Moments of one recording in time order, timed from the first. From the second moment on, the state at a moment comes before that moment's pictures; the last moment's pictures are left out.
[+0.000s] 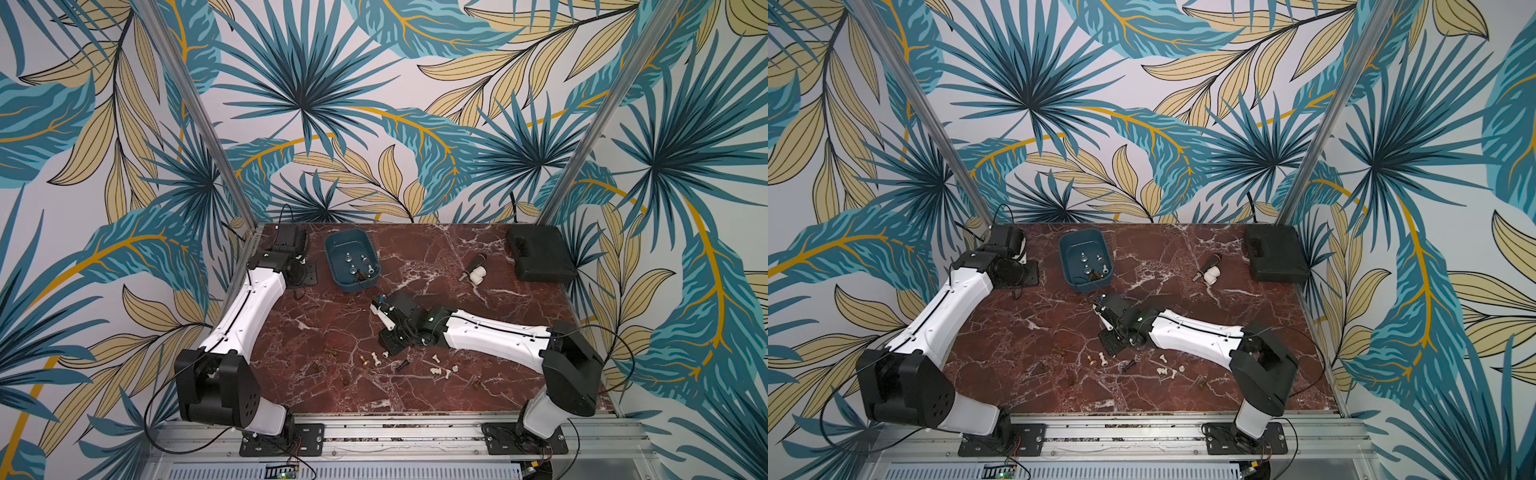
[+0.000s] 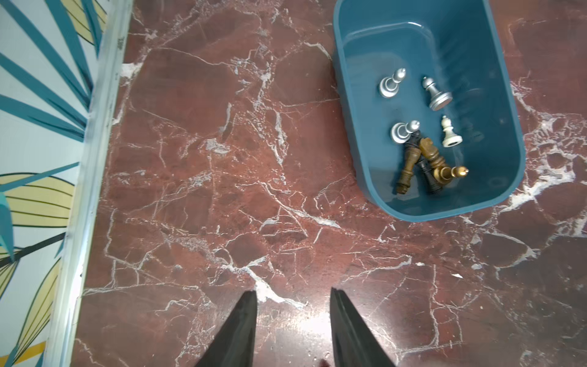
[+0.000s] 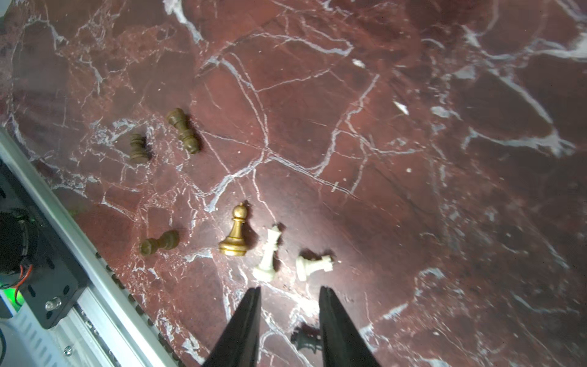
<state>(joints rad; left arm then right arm) -0.09 1.46 1.33 -0.88 -0.10 -0.25 0.98 1.73 1.23 -0.52 -0.03 0.33</state>
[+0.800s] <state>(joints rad) 0.15 1.41 1.33 -0.82 -0.09 -0.25 1.08 2.02 1.45 -0.64 -0.02 0.34</state>
